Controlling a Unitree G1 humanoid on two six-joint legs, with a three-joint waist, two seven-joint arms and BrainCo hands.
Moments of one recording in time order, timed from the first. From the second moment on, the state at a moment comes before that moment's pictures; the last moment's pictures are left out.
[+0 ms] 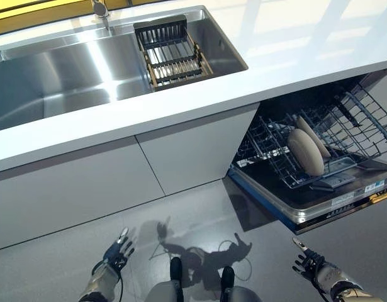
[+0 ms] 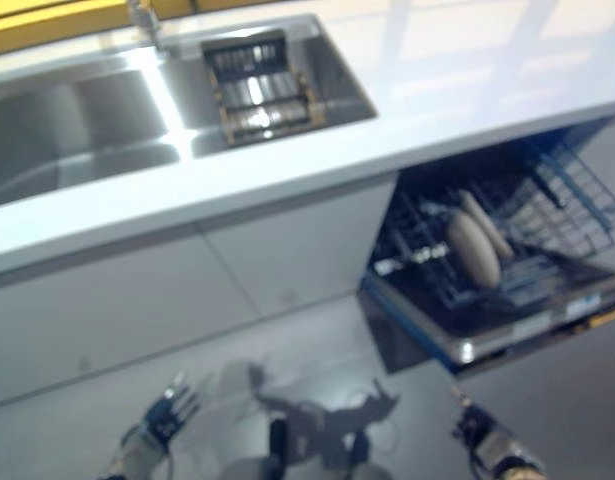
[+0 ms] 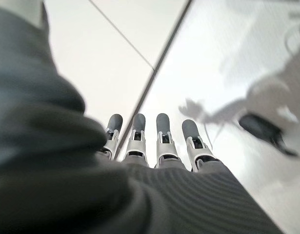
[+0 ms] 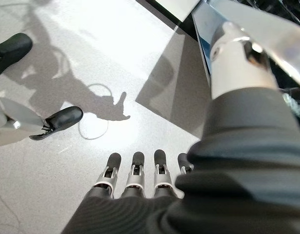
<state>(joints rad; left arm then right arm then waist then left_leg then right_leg) -0.16 0.34 -0.04 1.14 -0.95 -0.07 -0.18 -0.29 -0.47 -0.15 1.24 0.83 0.24 0.02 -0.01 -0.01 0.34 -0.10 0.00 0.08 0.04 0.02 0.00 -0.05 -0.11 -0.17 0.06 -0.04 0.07</state>
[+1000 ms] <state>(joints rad) -0.21 0.35 -0.06 1.09 -0.93 -0.08 -0.24 -0.43 -0.67 -0.24 1.24 1.08 0.24 -0.14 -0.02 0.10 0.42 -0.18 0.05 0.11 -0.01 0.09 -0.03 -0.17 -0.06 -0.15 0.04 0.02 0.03</state>
